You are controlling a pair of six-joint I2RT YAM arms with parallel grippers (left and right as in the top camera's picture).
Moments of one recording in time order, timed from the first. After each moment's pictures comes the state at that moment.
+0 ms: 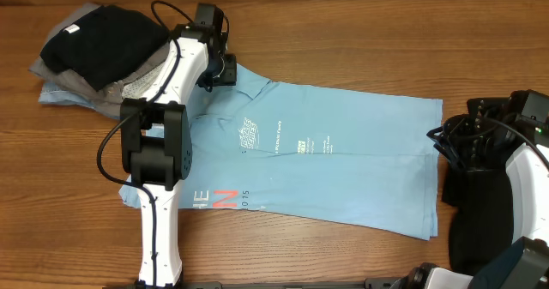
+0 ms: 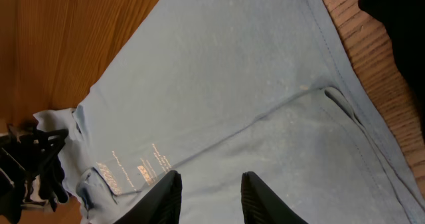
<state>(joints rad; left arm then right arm) -0.16 2.43 2.04 -0.94 0.07 -0.21 -0.43 1.45 1.04 -0.88 -0.51 0.41</state>
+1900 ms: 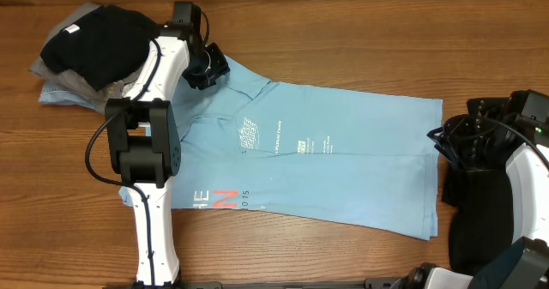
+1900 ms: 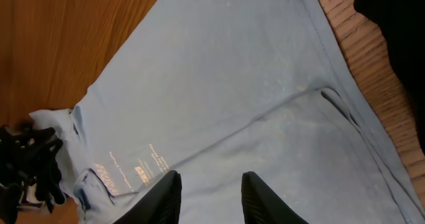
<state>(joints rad) -0.07 2.44 2.04 -0.90 0.28 -0.61 -0.43 1.45 1.04 -0.88 -0.50 0.41</state>
